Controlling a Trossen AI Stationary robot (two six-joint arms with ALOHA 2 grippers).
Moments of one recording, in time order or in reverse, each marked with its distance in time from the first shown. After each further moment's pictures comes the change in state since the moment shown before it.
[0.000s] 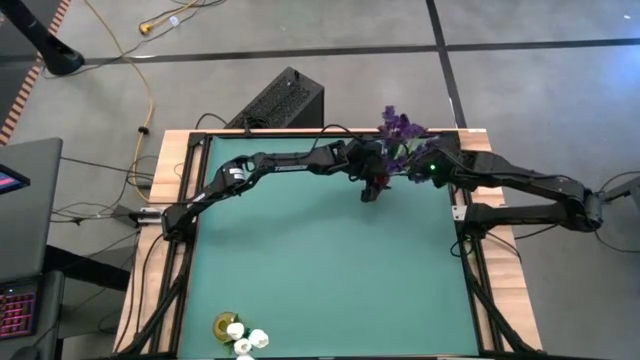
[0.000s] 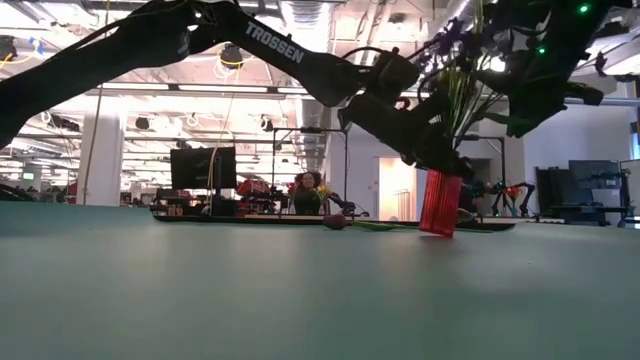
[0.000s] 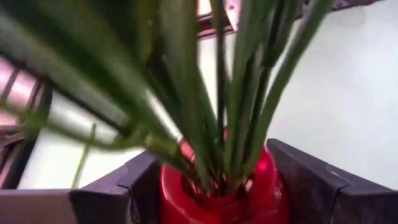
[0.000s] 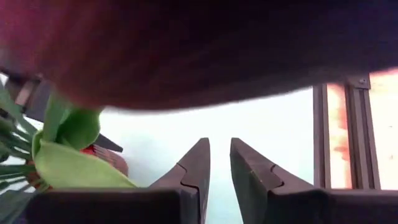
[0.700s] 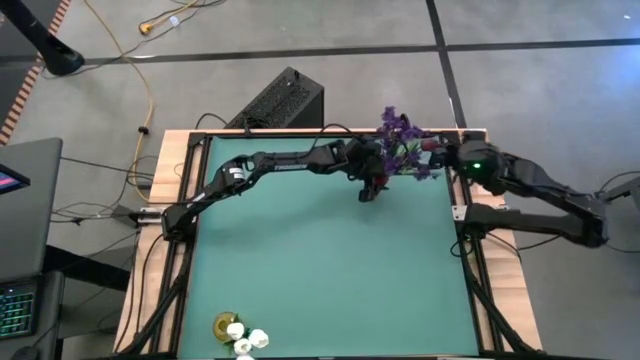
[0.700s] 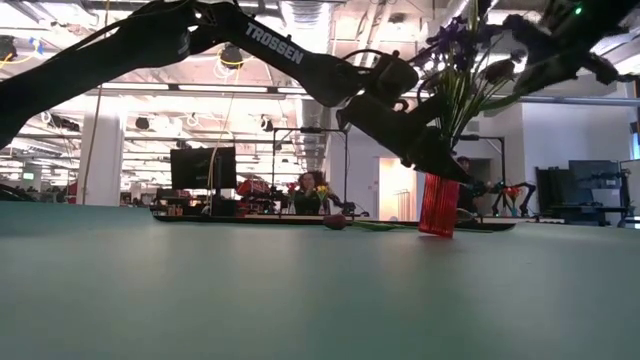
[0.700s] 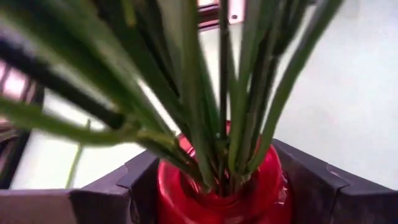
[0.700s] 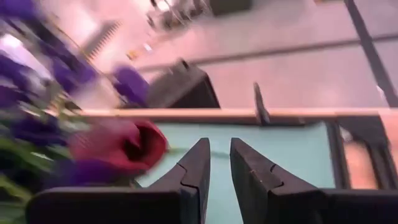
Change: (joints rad) left arm 0.006 0.000 0.000 -0.031 0.022 0.030; right arm 0.001 -0.301 0.000 0.136 0.084 -0.102
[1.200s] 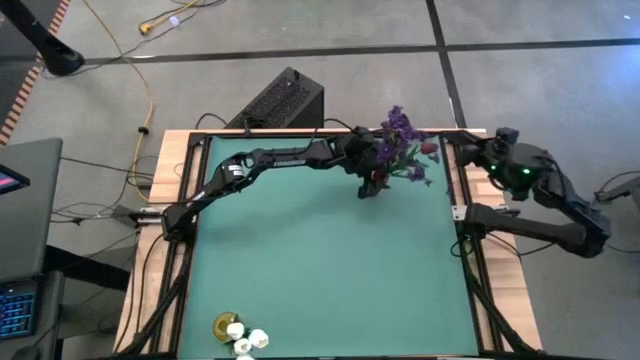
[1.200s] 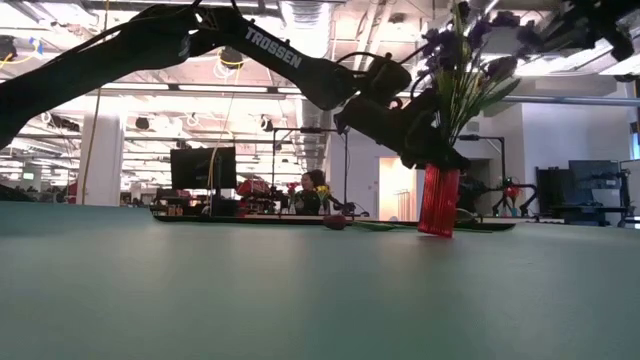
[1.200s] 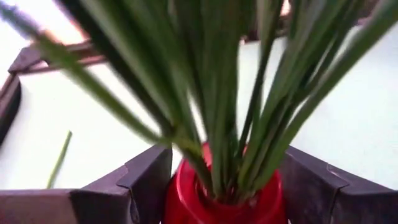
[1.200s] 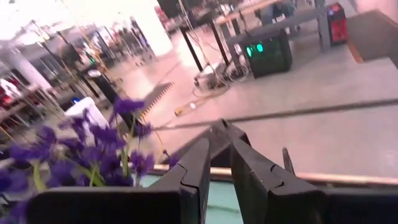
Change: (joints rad) left arm 0.031 0.000 0.000 0.042 0.153 -0.083; right arm 0.000 -0.247 0.000 0.165 0.004 -0.220
